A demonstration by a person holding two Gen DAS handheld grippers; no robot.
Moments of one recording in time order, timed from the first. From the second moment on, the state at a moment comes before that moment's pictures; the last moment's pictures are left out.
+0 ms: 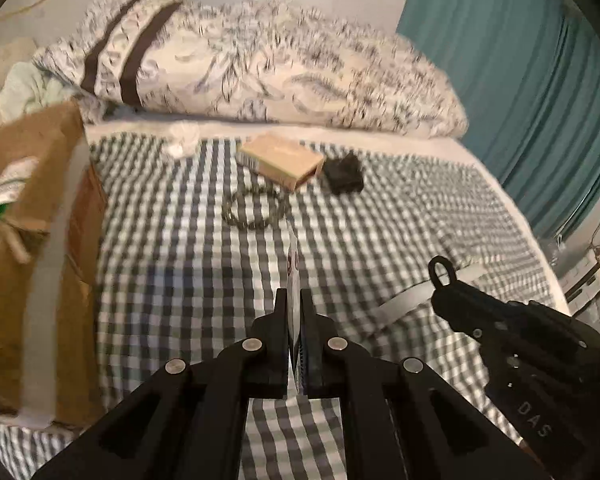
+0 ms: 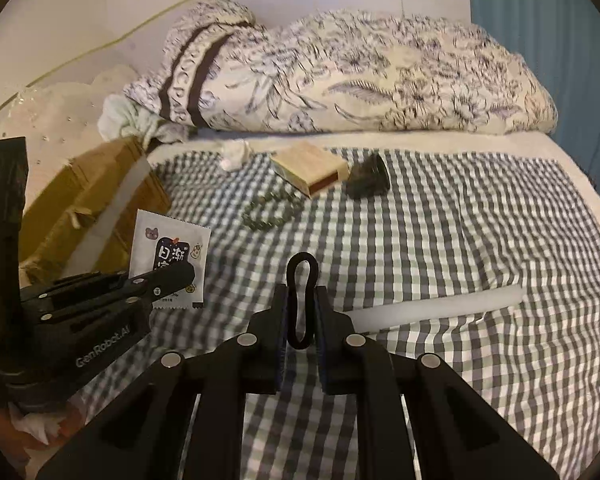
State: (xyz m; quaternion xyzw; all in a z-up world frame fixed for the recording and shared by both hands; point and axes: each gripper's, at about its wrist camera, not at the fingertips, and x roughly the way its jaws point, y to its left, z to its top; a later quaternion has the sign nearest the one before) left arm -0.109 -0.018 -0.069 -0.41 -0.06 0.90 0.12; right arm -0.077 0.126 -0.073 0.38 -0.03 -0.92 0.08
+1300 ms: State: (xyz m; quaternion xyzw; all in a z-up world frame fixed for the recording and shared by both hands) left arm -0.070 -0.242 -0.025 -0.34 -0.11 0.93 -0.08; right arm -0.135 -0.112 -0.014 0.32 -0.04 -0.89 0.32
